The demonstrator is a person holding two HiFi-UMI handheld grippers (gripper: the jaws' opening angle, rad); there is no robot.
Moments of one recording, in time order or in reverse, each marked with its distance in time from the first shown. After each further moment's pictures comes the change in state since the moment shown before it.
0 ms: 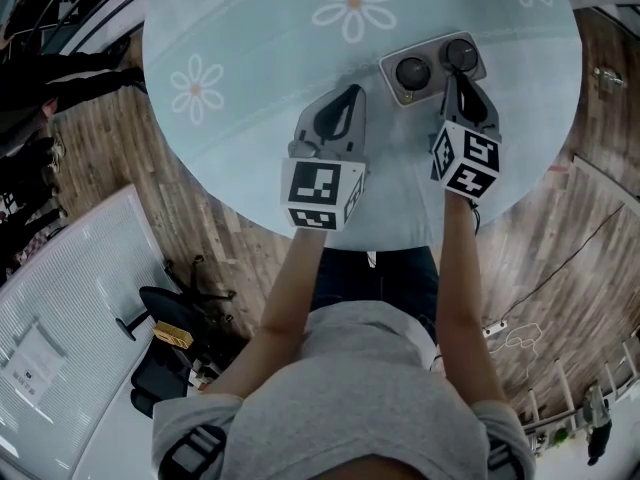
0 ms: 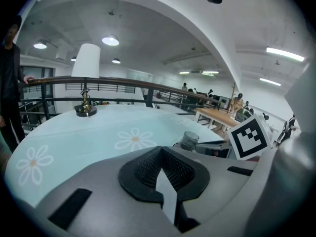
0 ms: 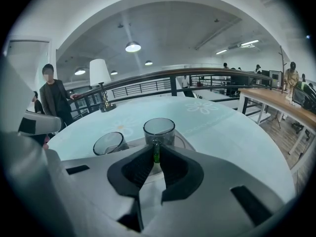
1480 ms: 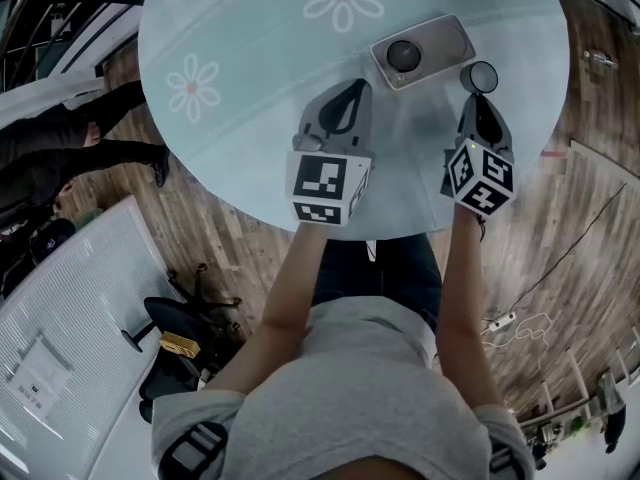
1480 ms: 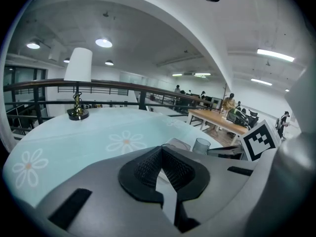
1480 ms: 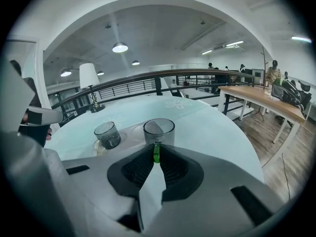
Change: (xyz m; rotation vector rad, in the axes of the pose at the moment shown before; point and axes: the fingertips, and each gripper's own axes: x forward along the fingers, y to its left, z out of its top) left arm -0.015 -0.026 0.003 0.043 -0.025 -0.074; right arm -0.068 -0.040 -0.031 0.080 0.011 -0.137
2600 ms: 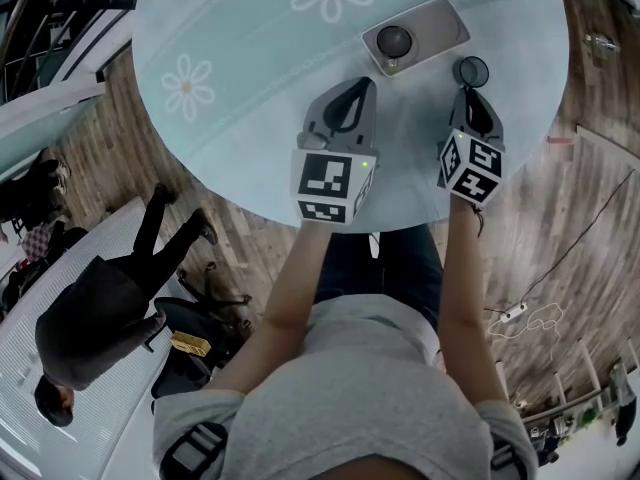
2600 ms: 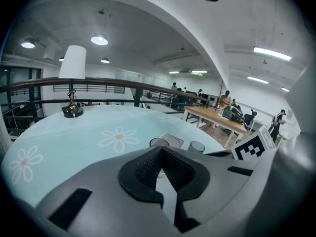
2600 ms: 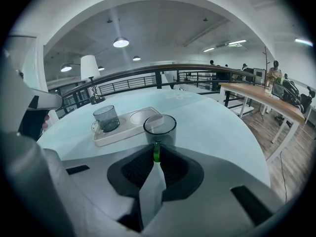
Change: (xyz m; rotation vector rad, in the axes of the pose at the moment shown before) left arm 0.001 -0.024 -0.014 0.027 0.026 -0.036; right arm 0.004 -0.002 -0.040 -0.024 0.044 -0.005
